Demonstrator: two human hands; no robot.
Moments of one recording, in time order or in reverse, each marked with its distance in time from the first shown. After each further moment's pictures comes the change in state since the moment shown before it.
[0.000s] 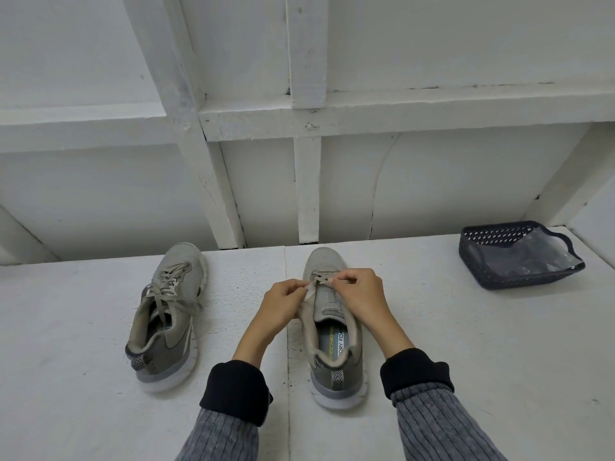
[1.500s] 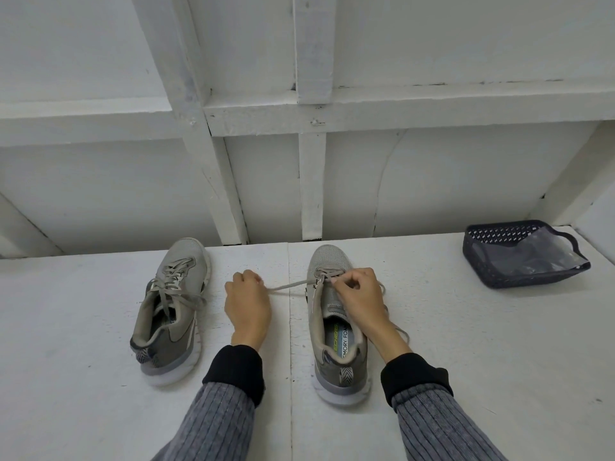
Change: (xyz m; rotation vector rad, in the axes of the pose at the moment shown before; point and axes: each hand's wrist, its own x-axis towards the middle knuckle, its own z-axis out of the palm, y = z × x) left_hand 0.026 -0.051 -0.029 0.692 0.642 0.051; right_hand -0.004 0.022 0.015 0.145 0.034 -0.048
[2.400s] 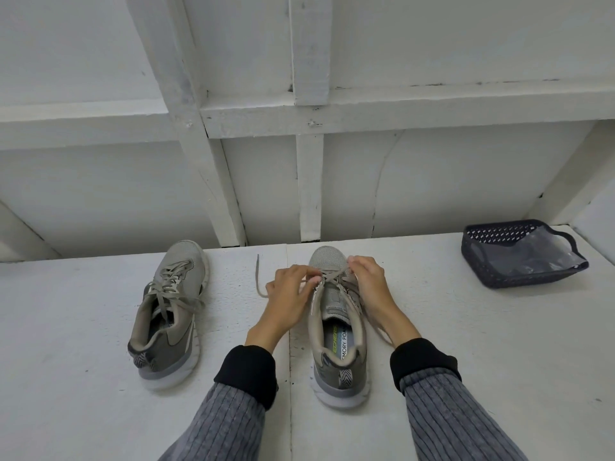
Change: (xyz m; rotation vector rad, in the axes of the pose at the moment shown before) left_hand -0.012 0.050 0.002 -0.318 -0.391 0.371; right_hand 0.022 -0.011 -0.012 0.169 -0.030 0.110
